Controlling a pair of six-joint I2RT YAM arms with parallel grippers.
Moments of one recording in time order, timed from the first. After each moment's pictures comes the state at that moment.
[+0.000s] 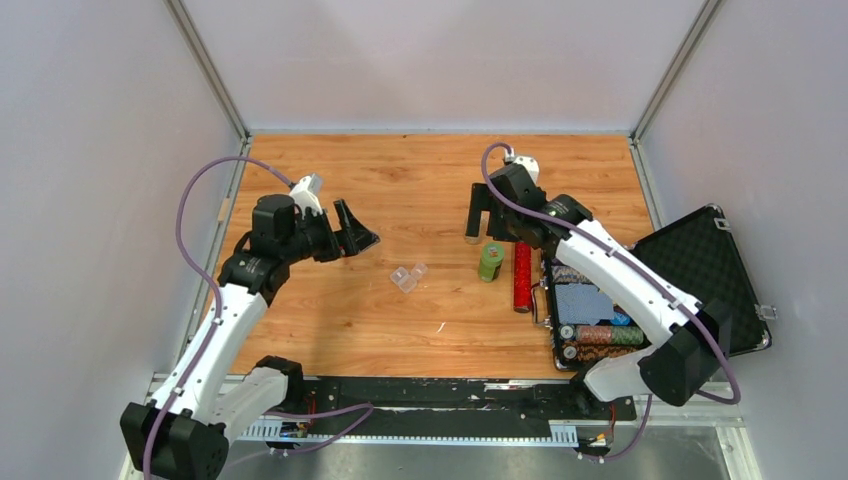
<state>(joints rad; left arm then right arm) -0.23 0.92 0.85 -0.46 0.42 -0.54 0.66 1.39 1.34 -0.78 0.30 0.60</state>
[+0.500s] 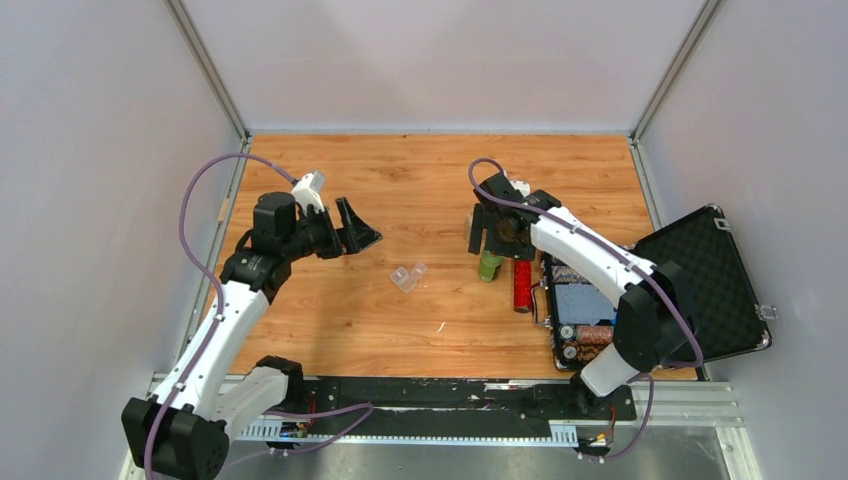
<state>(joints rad) -0.23 0.95 0.85 -0.41 0.46 -0.53 0.60 1.57 1.28 -0.88 0.26 0.69</state>
